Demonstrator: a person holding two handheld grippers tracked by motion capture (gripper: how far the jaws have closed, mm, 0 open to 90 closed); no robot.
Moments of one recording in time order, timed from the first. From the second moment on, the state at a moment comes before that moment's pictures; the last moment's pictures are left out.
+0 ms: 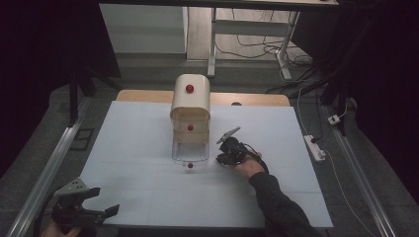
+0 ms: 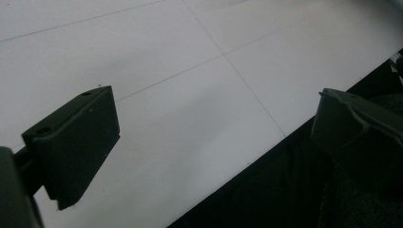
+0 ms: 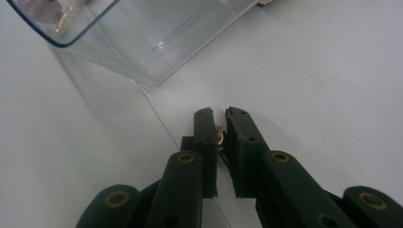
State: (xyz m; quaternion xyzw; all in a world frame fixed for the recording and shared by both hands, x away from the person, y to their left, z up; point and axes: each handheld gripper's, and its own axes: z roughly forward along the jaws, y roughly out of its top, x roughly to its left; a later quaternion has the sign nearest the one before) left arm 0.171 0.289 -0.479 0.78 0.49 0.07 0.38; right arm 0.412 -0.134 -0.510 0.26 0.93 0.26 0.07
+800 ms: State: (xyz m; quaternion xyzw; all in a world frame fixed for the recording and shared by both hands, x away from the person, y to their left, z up) left arm 0.171 0.289 -0.479 0.78 0.49 0.07 0.38; right arm 0.411 -0.142 -0.495 0.28 0.91 0.28 0.07
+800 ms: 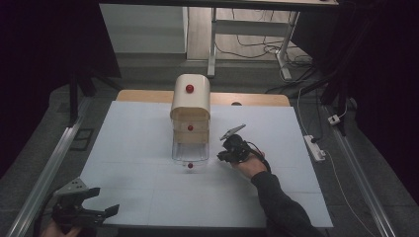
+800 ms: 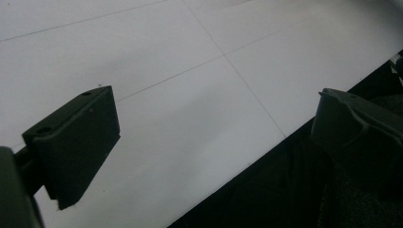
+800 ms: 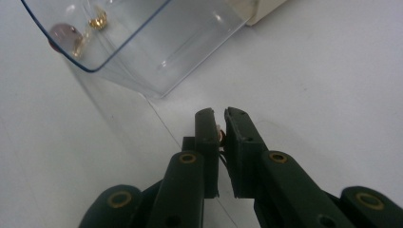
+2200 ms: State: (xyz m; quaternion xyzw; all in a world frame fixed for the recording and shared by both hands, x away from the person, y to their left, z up) left arm 0.172 0.289 -0.479 0.78 0.49 0.07 0.37; right arm 0.387 -0.118 -0.437 0.25 0.88 0.39 0.08
